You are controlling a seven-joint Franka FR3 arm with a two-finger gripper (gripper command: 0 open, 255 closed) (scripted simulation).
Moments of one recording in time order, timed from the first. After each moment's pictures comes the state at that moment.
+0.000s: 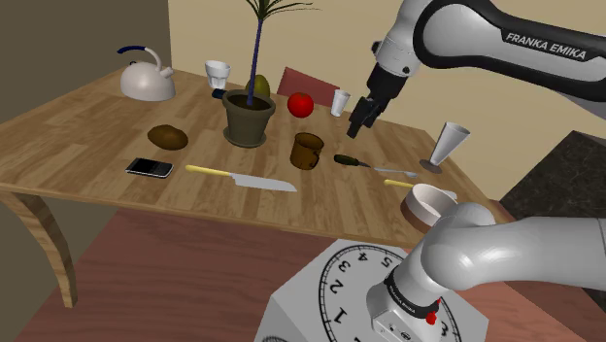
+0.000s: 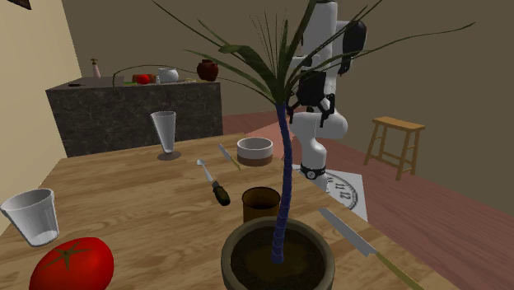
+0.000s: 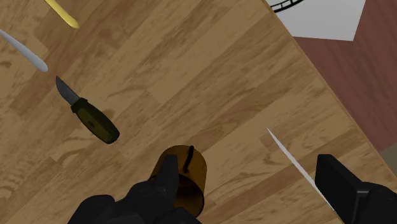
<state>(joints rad) -0.02 -0.83 0.02 -2.44 -0.03 1.71 -0.11</state>
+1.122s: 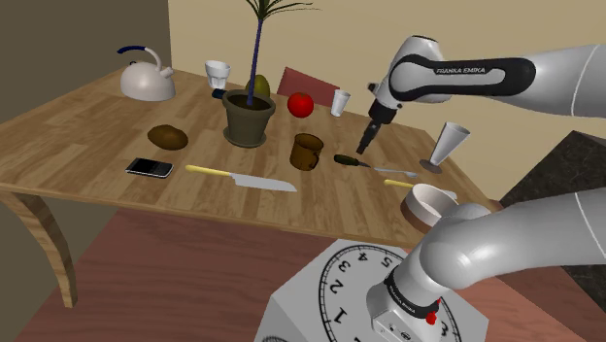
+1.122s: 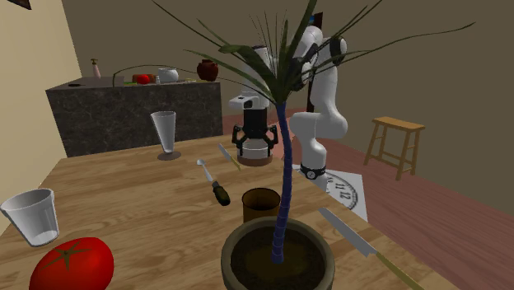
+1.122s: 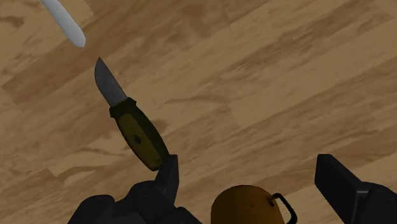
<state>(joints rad) -0.05 -0.59 -0.36 -2.52 -0.18 2.02 -0.61</state>
